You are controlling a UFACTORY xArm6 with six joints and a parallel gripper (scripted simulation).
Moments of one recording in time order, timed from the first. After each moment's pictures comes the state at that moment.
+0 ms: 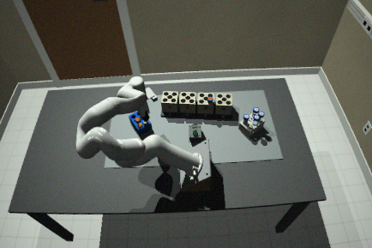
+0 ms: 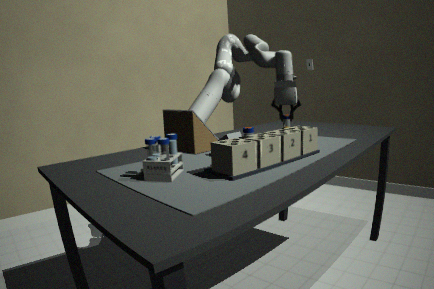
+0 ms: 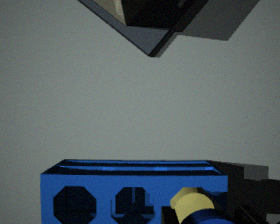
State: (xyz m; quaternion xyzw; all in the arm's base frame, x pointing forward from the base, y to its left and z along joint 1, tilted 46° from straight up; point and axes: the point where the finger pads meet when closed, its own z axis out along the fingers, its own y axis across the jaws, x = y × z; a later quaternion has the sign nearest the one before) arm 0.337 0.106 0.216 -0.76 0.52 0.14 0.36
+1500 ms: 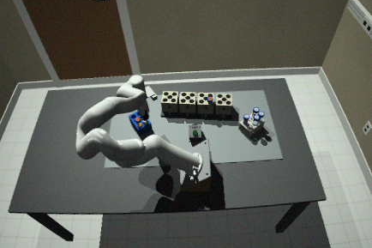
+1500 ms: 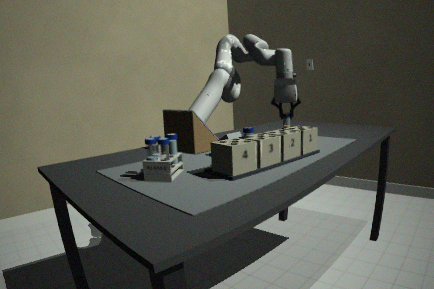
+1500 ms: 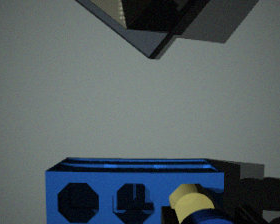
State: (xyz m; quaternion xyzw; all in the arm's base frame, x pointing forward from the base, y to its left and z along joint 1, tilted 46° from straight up) arm 0.336 0.099 0.223 -0.76 0.52 0.14 0.36
